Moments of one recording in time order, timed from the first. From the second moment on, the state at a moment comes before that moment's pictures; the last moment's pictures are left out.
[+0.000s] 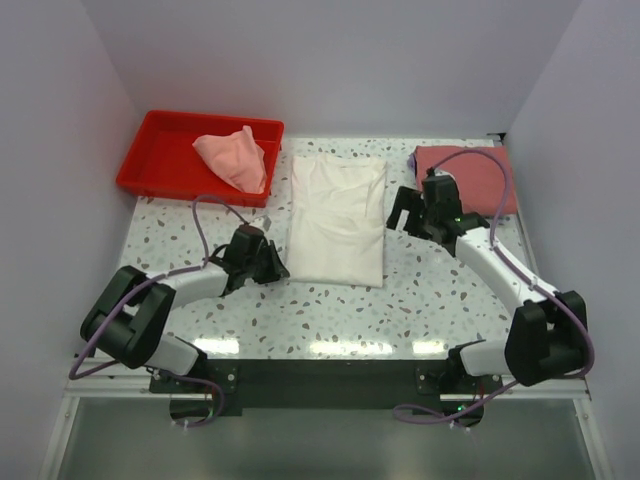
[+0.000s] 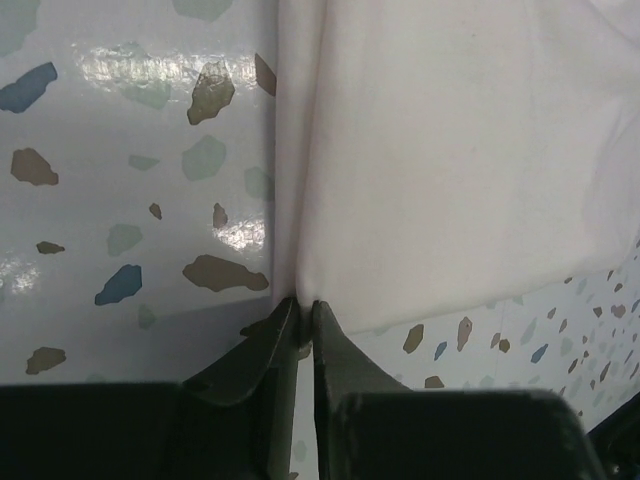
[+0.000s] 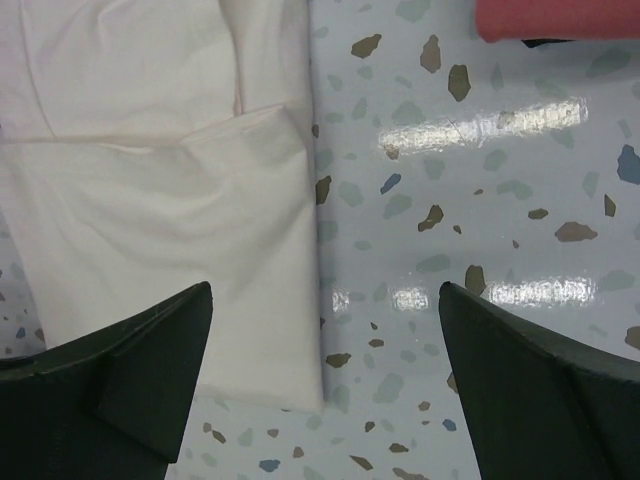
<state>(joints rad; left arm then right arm) -0.48 1.46 0.54 0.09 0.15 -0.67 0.28 1.36 0.97 -0.41 0.09 0.51</state>
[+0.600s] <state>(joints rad) -0.48 1.38 0.45 0.13 0.16 -0.68 0.40 1.31 0.71 -0.40 -0.19 0.50</state>
